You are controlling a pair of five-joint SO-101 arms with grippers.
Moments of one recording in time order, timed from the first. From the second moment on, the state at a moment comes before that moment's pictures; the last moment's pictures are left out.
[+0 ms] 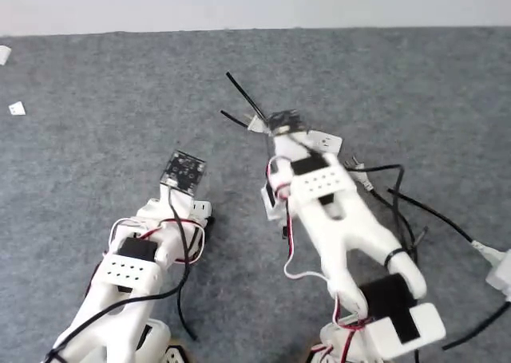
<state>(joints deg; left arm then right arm) 6.4 -40.4 75.2 34.9 -5.1 -23.2 -3.2 32.7 57.4 -2.8</state>
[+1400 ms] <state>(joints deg) -4.8 -40.4 75.3 32.8 -2.8 -19.7 -7.9 38.0 52.0 1.1</state>
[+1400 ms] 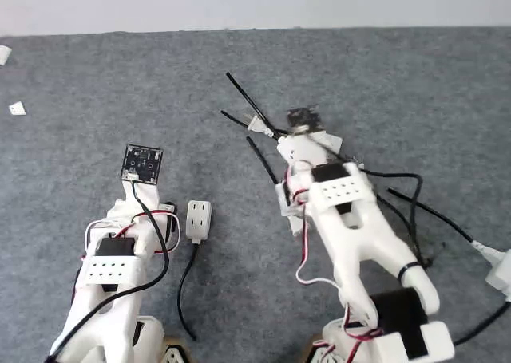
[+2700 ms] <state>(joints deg) -4.8 -40.4 75.3 32.8 -2.8 -21.5 9.2 27.0 60.0 16.7</state>
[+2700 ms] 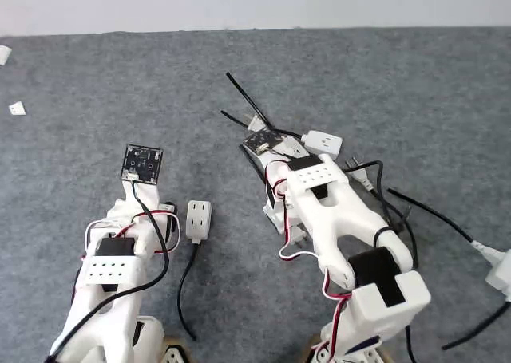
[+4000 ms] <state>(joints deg) -4.8 -40.0 74.2 35.4 -4.1 -28.0 -18.7 16.8 78.0 13.8</state>
